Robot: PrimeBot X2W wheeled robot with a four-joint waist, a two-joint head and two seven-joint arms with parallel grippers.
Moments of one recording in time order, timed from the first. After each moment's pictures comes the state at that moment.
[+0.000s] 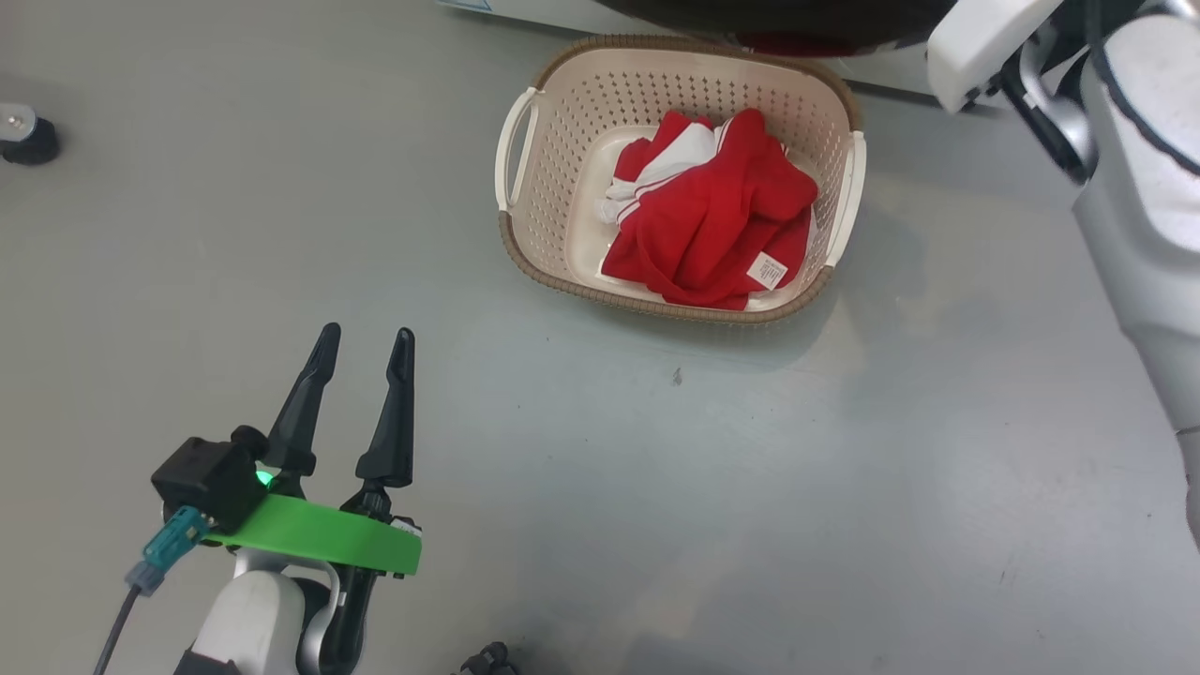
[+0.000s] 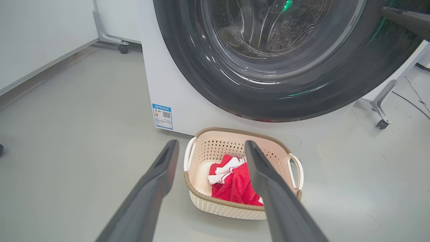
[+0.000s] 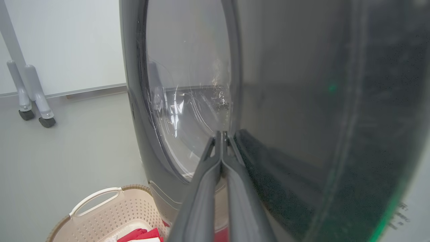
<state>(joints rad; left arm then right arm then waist) -0.19 0.03 -0.20 0.16 -0.49 -0.13 -0.26 -1.06 -0.26 0.49 0.57 0.17 0.13 -0.08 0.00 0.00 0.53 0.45</state>
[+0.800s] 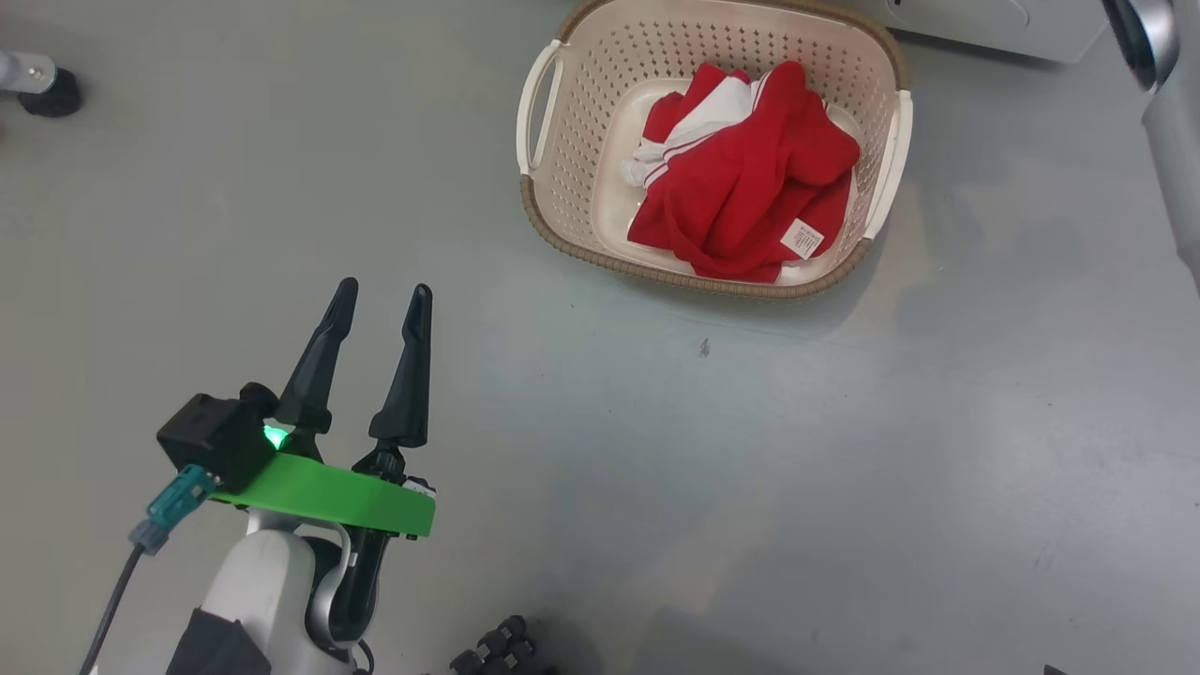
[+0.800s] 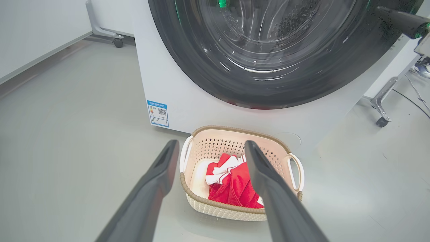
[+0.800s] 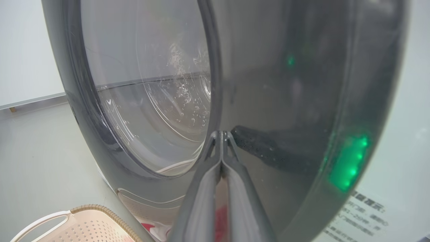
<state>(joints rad) -0.27 0.02 -0.24 0.17 -0.54 -0.13 -0.26 -1.23 -0.27 0.44 0.76 0.12 0.05 -0.15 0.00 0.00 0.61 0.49</state>
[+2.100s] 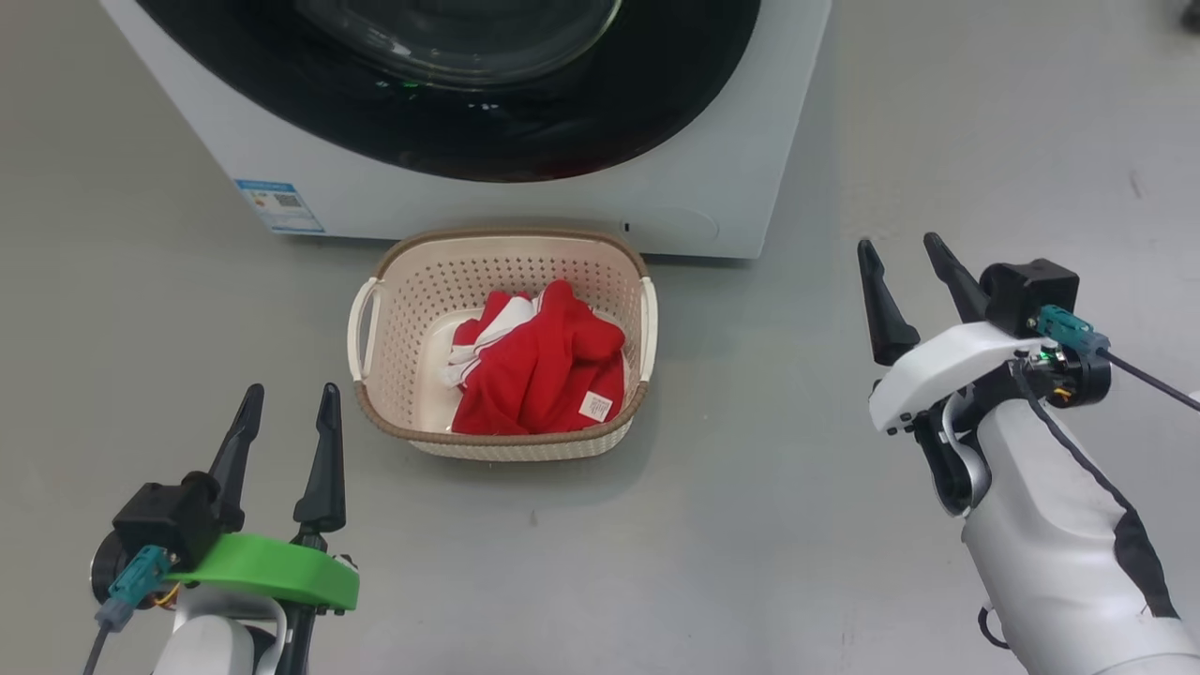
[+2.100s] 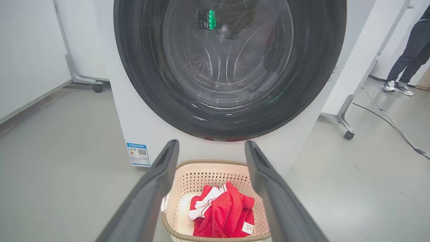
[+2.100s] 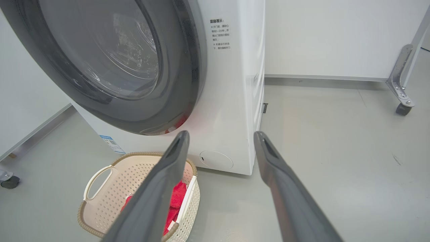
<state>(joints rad) -0.14 0.03 -0.06 0.26 -0.35 -0.13 -0.26 -0.57 -0.10 0.25 0.74 0.39 0.07 -0.25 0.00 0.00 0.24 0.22</state>
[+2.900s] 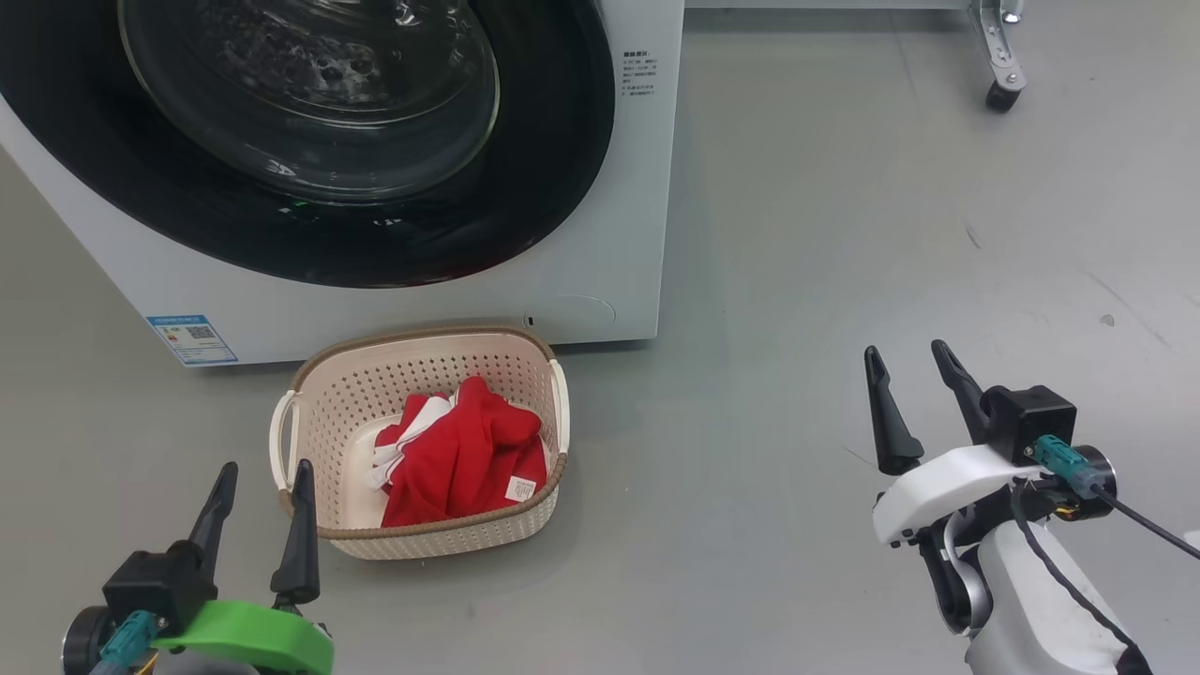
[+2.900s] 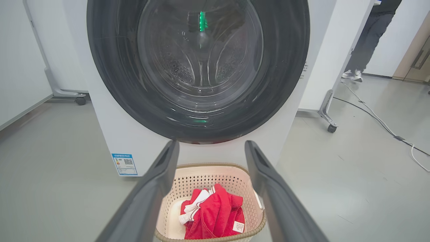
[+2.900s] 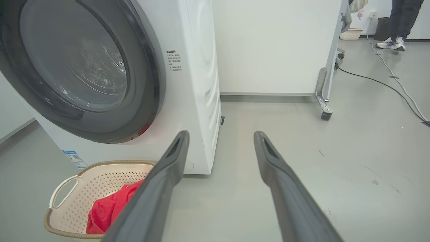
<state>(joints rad) -0.03 0.03 0.01 0.28 -0.28 -0.13 -0.26 -0.27 -0.08 0.19 0.49 0.31 0.01 -0.25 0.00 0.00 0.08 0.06</state>
